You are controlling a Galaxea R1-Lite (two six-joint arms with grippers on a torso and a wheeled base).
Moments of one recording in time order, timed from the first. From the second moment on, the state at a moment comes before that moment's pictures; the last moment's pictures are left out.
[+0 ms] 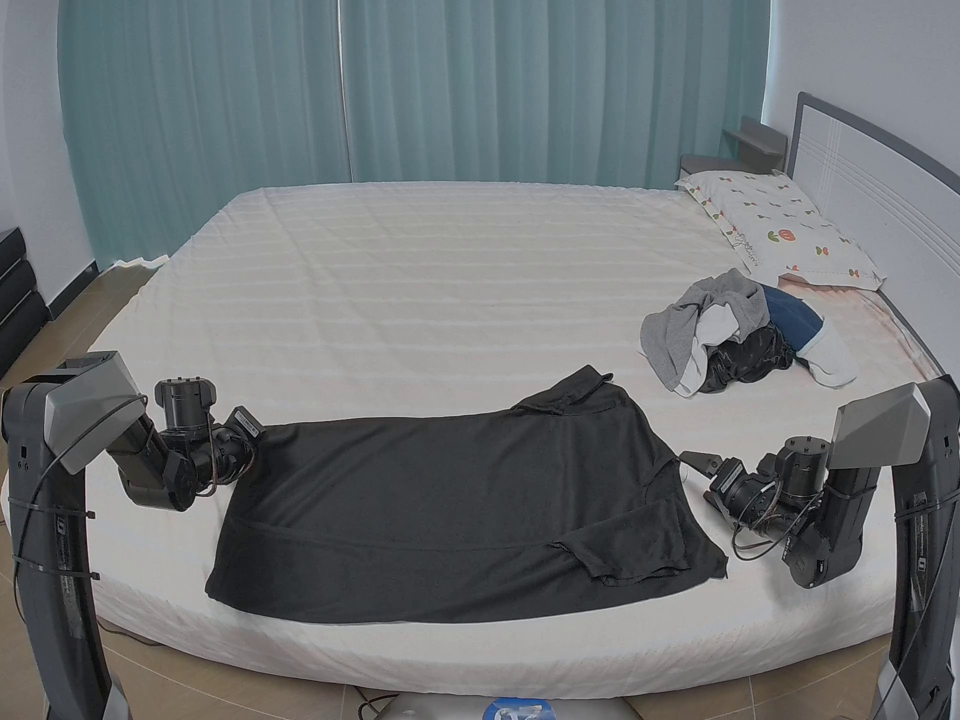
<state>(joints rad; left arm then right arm) 0.10 2.44 -1.05 -0.89 -0.17 -0.84 0.07 2.51 -0.62 -1.54 0.28 0.91</state>
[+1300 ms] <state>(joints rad) 0.11 2.36 -0.94 -0.94 -0.18 -0.93 0.22 2.64 -1.70 -0.50 0.07 0.58</state>
